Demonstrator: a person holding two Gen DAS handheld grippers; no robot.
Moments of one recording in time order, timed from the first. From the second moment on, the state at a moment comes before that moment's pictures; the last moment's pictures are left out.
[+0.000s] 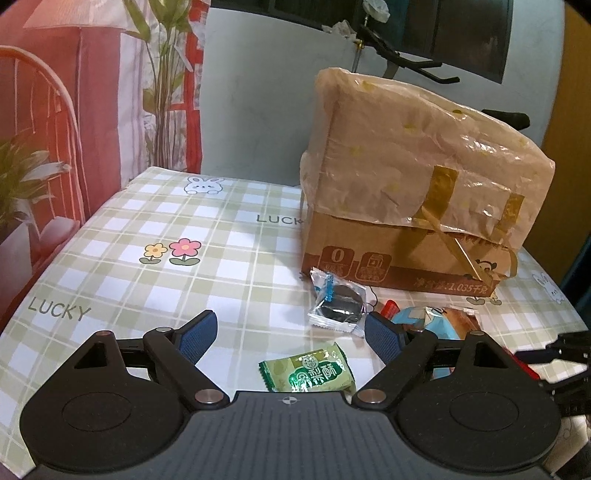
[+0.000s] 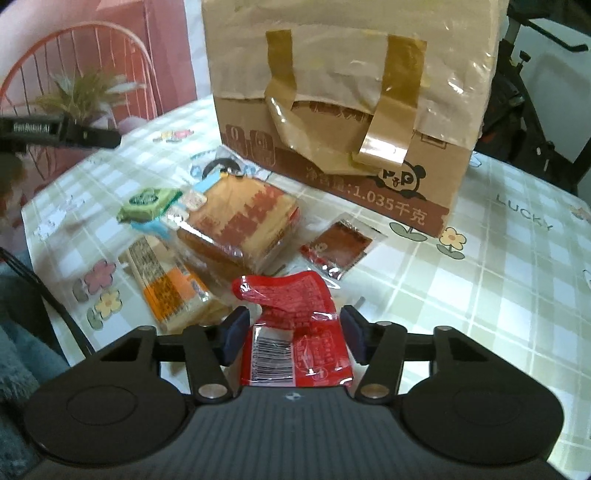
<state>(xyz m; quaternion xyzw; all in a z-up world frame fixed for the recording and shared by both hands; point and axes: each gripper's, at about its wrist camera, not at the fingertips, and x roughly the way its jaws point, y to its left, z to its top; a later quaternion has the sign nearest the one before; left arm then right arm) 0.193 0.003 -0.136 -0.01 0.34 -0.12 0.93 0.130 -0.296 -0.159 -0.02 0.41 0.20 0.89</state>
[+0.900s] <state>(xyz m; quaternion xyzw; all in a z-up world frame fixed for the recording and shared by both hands) 0.223 -0.020 -0.197 0.02 0.41 -0.12 0.90 0.147 -0.295 -0.153 0.01 0.38 0.20 0.90</state>
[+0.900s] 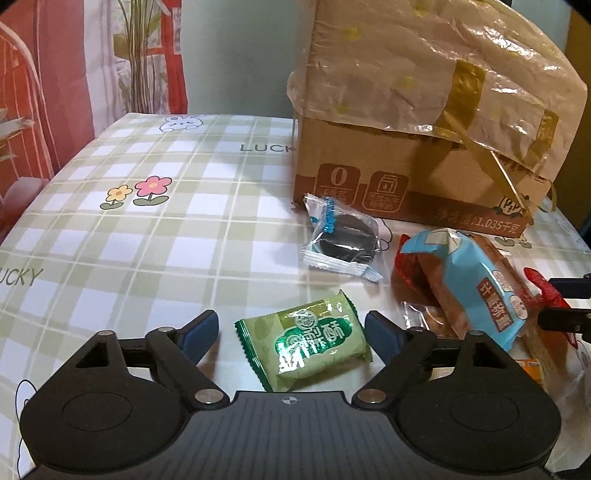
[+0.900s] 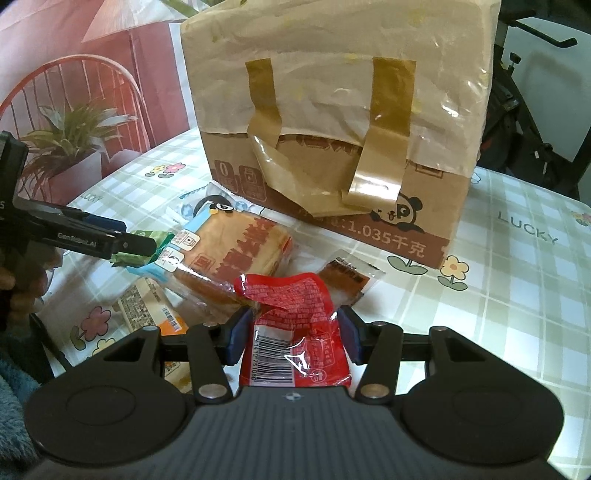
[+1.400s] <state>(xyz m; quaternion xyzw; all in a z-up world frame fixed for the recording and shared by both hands) 0.215 -0.022 -0.194 0.04 0.39 -0.11 0.91 0.143 -0.297 -0.148 0.01 0.37 0.19 0.91</state>
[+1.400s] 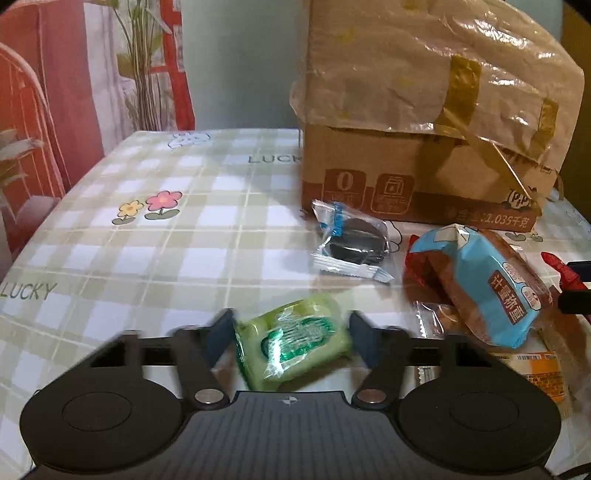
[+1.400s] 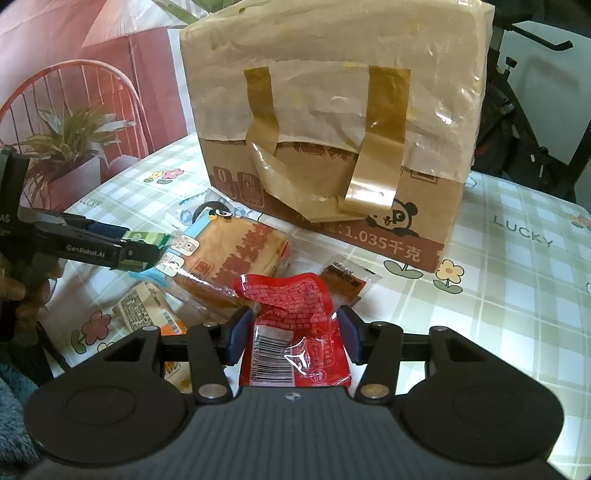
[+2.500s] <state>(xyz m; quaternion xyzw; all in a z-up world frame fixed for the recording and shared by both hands) 0.192 -0.002 -0.103 0.01 0.26 -0.15 0.96 0.135 -0.301 -0.079 0.00 0.26 0.20 0.95</state>
